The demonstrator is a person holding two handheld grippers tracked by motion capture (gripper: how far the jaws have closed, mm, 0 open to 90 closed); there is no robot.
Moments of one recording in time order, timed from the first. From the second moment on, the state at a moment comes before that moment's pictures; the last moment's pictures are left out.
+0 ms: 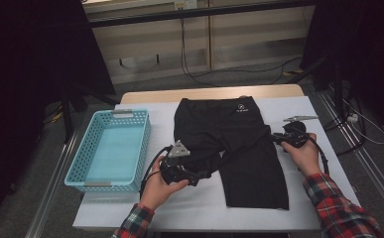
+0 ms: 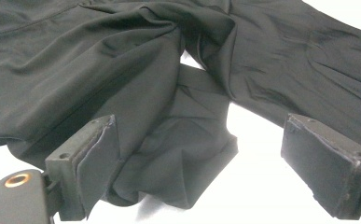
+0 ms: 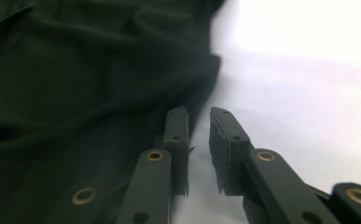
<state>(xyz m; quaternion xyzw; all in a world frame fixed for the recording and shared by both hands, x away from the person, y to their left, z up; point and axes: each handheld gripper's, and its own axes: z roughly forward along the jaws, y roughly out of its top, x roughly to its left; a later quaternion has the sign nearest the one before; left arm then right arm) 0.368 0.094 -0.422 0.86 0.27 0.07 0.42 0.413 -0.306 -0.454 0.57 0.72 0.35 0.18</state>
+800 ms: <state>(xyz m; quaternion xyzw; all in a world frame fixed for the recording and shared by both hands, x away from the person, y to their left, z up) 0.366 0.093 -0.418 0.87 0.27 0.08 0.42 0.350 -0.296 -0.452 0.54 0.76 0.33 0.18</state>
